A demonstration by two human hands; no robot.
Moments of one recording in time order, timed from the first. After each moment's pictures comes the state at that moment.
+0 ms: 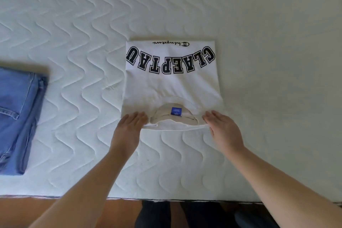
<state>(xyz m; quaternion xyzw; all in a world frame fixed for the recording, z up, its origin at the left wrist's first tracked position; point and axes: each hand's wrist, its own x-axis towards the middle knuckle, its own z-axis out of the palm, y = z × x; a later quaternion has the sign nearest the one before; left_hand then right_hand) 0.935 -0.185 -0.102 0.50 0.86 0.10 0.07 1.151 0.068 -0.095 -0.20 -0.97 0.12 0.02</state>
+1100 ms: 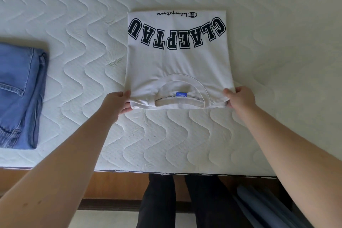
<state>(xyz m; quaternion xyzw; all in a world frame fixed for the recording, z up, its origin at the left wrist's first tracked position) 0.880 -0.194 -0.107 -0.16 0.77 0.43 0.45 1.134 0.101 -0.112 -0.66 -0.59 0.47 -0.04</state>
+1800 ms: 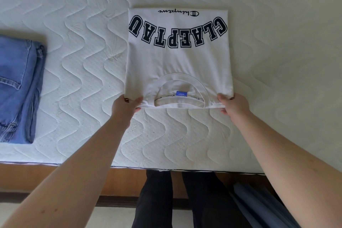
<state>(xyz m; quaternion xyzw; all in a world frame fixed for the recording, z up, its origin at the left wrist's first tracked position) 0.927 -0.199 -0.123 -0.15 0.78 0.48 0.37 1.150 0.075 -0.119 -0.64 -0.57 0.52 -0.03</state>
